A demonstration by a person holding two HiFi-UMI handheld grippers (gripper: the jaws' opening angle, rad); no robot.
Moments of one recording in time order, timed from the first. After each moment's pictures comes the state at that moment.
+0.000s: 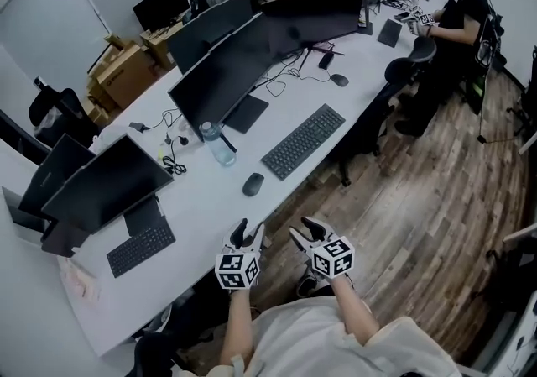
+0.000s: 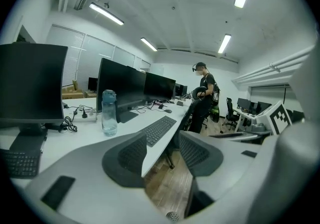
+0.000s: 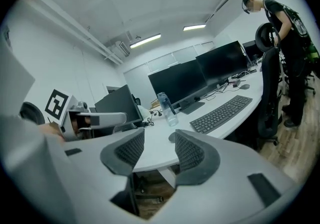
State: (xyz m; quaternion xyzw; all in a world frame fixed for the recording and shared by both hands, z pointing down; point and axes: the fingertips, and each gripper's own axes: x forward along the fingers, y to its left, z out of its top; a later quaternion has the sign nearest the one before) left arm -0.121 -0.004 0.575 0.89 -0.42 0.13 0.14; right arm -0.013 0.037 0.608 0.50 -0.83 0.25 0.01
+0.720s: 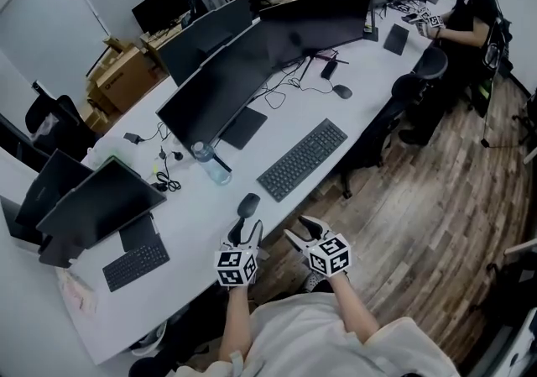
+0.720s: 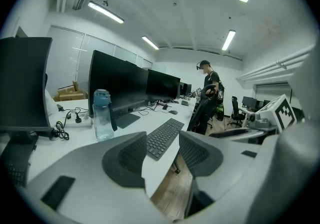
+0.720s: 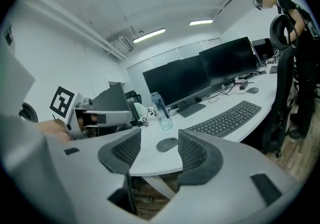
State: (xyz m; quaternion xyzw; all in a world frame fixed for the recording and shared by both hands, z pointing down) left arm -0.083 -0.099 0.590 0.88 -0.44 0.14 0.14; right arm 0.022 -0.054 0.616 0.47 -0.85 0.24 0.04
